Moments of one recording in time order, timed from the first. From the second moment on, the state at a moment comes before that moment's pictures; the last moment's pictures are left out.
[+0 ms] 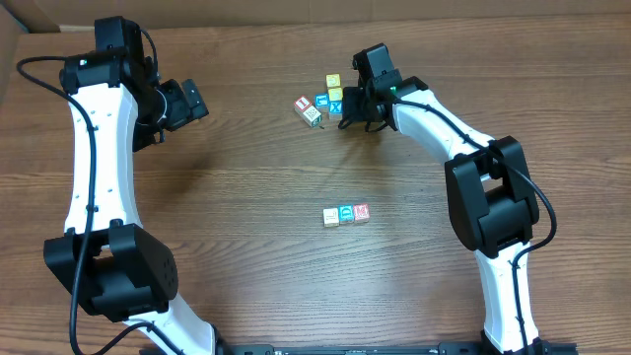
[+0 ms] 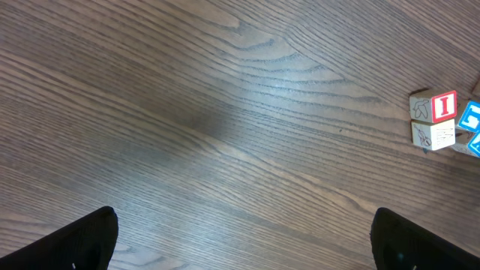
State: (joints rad) left arm 0.17 1.89 1.85 -1.28 0.08 -0.32; right arm 0.40 2.32 1.79 -0.47 -0.09 0.39
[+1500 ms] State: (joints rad) left arm 0.17 1.89 1.85 -1.28 0.08 -0.32; right arm 0.39 2.32 1.65 -0.18 0.10 0.30
